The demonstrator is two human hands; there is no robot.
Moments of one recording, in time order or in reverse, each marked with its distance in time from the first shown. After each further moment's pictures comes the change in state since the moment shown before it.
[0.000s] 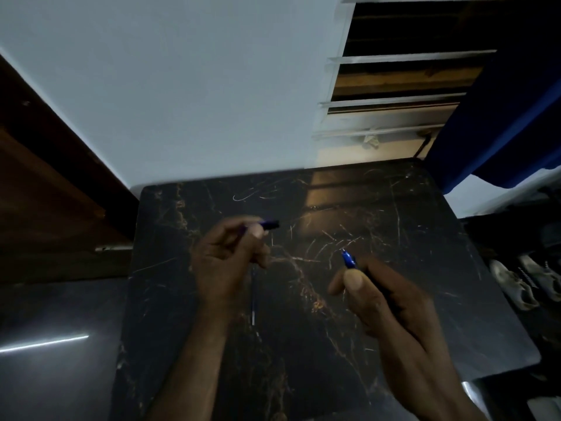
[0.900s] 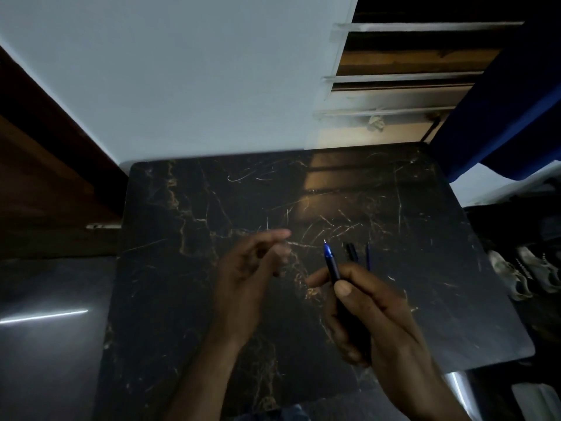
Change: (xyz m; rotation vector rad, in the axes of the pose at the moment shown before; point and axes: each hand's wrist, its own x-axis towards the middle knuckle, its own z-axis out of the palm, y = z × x) left_hand -0.041 -0.035 0.013 0.230 -0.111 -0.164; right_hand -0.009 0.043 -0.001 0.426 -0.204 0.359
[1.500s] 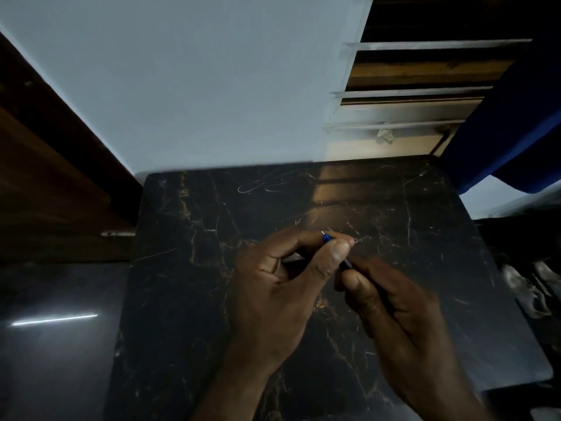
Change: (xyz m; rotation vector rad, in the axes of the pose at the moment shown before) left_hand -0.004 0.101 0.036 -0.058 -0.047 0.317; right_hand 0.015 -0.034 0.004 -0.577 0.168 -0.417
